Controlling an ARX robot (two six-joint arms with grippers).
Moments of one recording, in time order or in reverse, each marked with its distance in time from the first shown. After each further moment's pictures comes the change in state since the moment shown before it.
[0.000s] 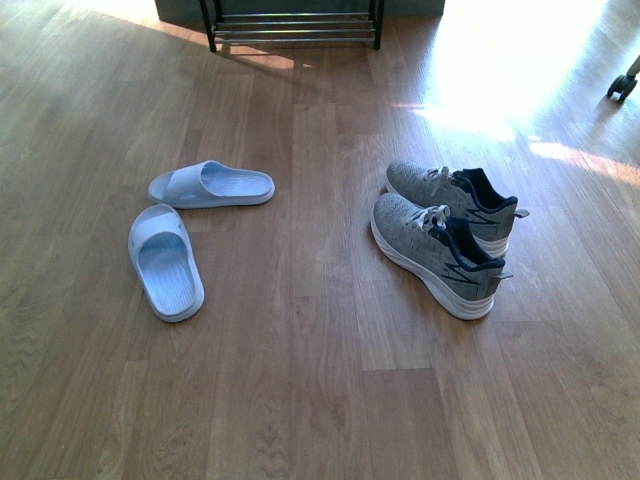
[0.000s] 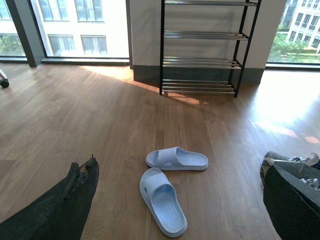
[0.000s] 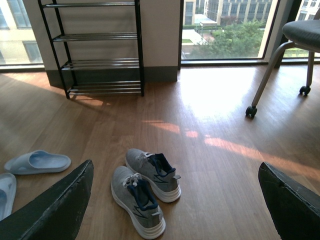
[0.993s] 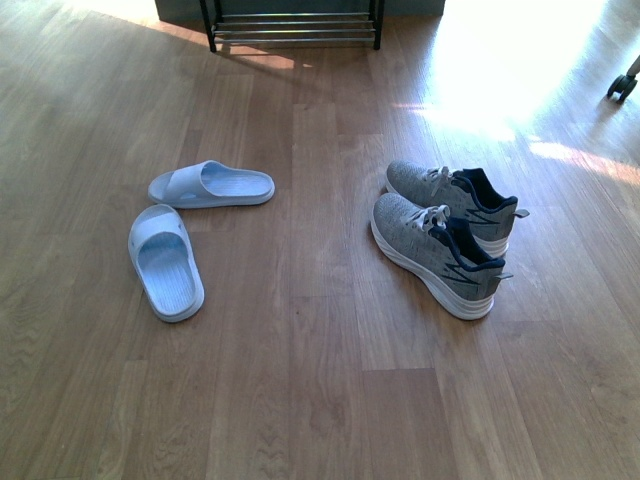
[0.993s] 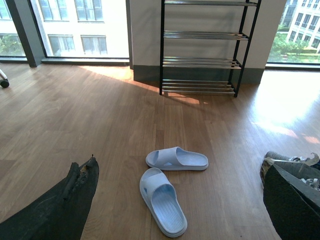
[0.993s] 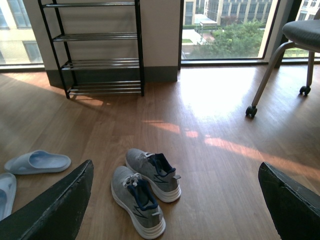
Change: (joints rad) left arm 0.000 0.000 0.000 0.000 0.000 0.000; right arm 0.000 0.000 0.000 0.000 0.000 0.000
